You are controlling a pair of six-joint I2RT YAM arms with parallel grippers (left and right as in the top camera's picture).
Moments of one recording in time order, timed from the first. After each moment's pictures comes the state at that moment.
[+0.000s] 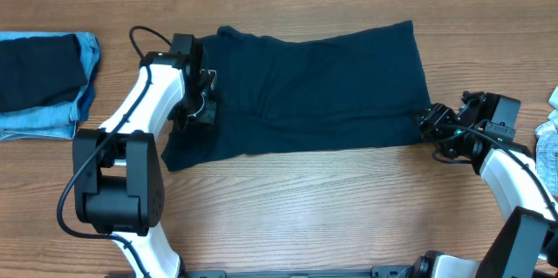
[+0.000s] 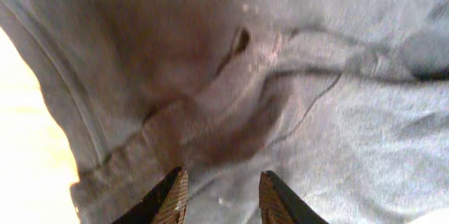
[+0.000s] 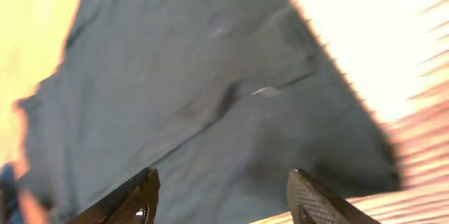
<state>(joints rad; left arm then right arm) -0.10 1.95 1.38 -1.00 0.05 0.02 -0.34 1.48 0.72 -0.28 -0.47 0.46</state>
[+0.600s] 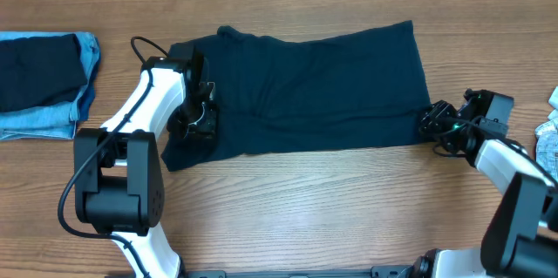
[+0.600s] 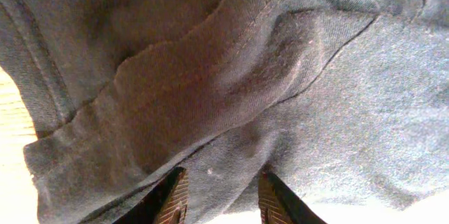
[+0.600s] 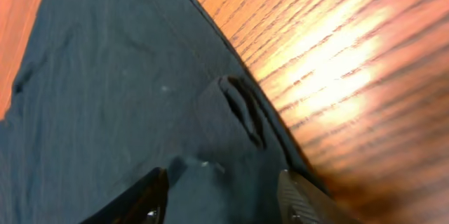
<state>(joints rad) -0.10 1.95 1.34 -1.04 0.06 -0.04 -0.34 1.66 0.72 -0.07 -0.40 0.50</state>
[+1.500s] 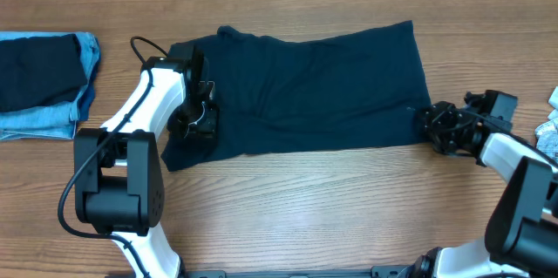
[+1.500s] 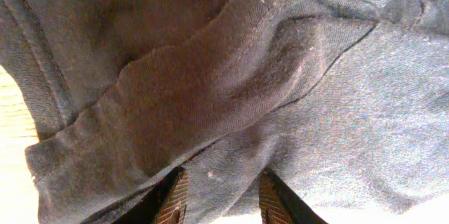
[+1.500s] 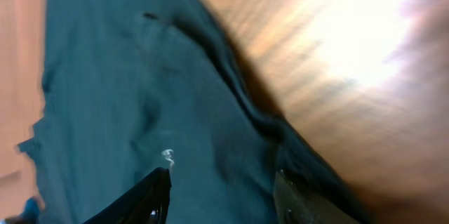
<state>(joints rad) -0.10 1.95 1.34 -1.04 0.06 -0.05 -0.40 1.71 0.77 -0.19 -0.51 0.56</state>
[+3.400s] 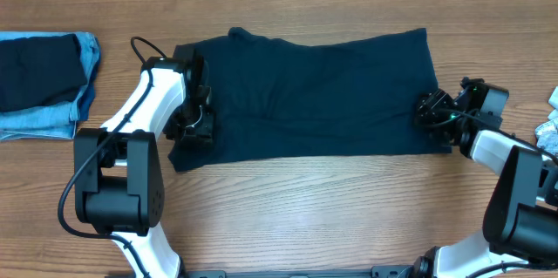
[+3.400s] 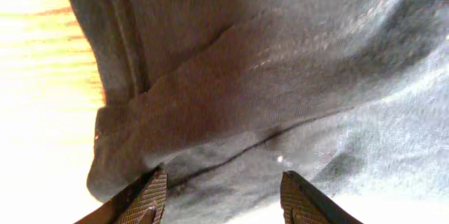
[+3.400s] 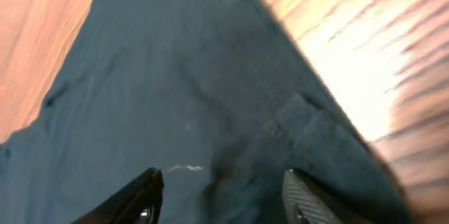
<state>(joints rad) -0.10 1.95 1.34 -1.08 -0.01 -0.05 -0.33 1.77 0.77 0.09 -0.44 0.49</state>
